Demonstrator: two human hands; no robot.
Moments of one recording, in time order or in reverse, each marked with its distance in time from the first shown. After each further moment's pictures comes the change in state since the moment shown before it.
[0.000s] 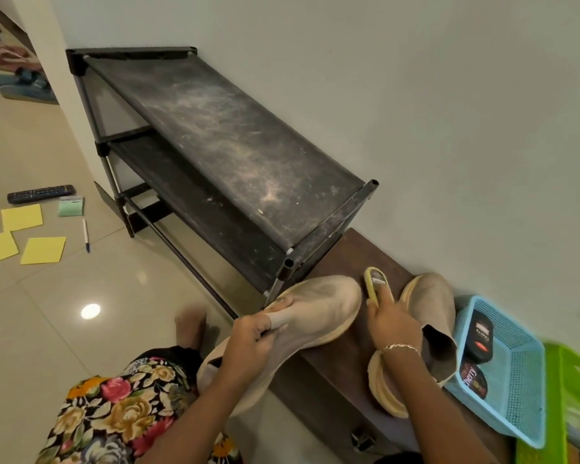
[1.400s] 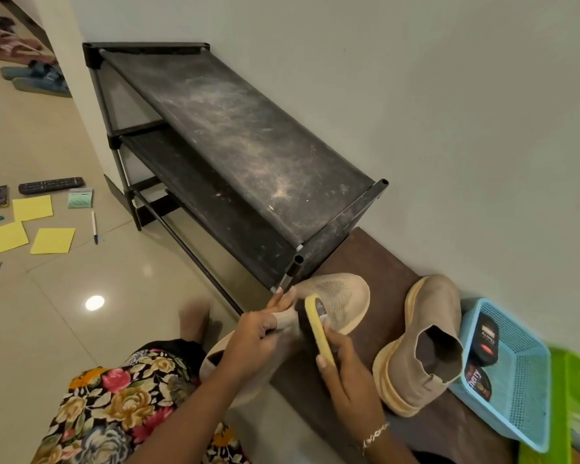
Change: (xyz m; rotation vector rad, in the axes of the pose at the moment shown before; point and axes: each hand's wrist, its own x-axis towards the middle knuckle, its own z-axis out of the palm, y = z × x) left_hand 0.003 -0.017 -0.002 -0.031 -0.179 0.064; right_hand -0.096 -0.028 0.022 0.584 -0.127 -0.425
